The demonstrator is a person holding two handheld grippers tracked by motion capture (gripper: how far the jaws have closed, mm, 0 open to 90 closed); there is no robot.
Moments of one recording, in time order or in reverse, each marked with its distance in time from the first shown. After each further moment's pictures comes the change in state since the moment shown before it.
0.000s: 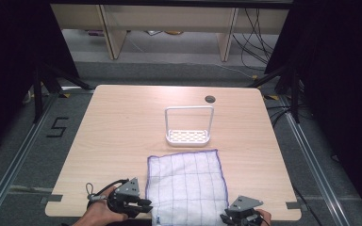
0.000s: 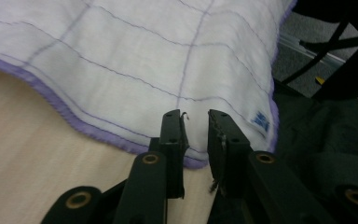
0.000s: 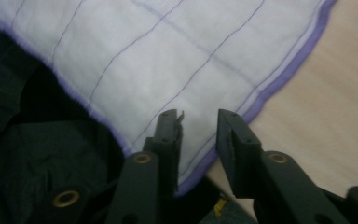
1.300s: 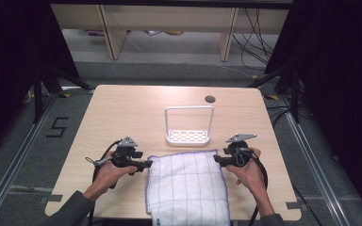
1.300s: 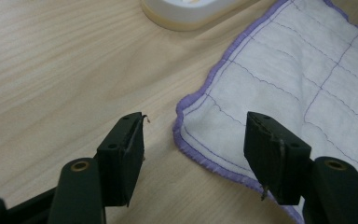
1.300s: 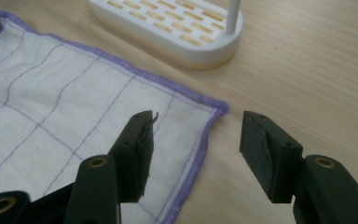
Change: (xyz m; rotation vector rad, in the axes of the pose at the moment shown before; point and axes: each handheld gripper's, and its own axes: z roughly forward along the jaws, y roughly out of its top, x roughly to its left) left arm 0.105 0.042 0.007 -0.093 0.288 -0.247; right arm -0.116 0.125 0.050 -0.161 -0.036 0.090
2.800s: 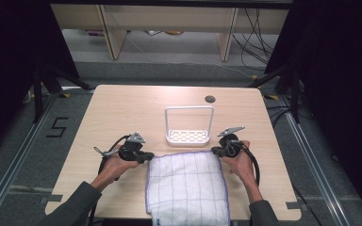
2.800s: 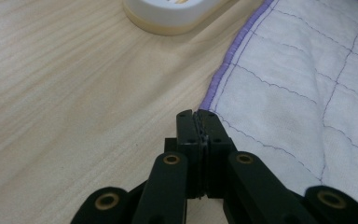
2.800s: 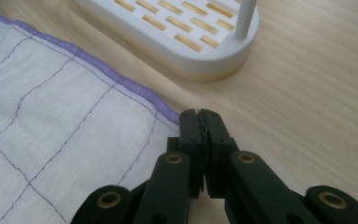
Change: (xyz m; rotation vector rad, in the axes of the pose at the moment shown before) left arm 0.008 0.016 0.022 0.061 -0.044 0.112; right arm -0.012 0.016 0.042 0.081 0.043 -0.013
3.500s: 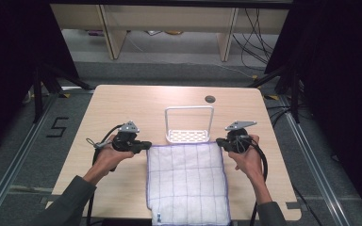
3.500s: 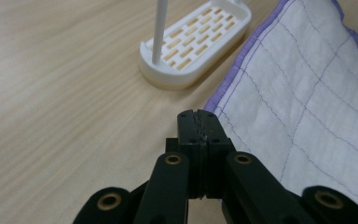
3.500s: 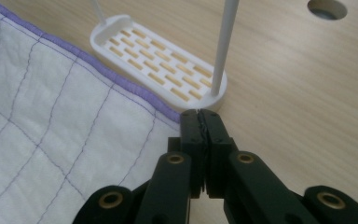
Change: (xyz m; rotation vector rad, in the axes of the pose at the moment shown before) left arm 0.004 0.029 -0.036 -0.139 0.001 -0.002; right arm 0.002 0.015 -0.046 -0.147 -0.032 -0.053
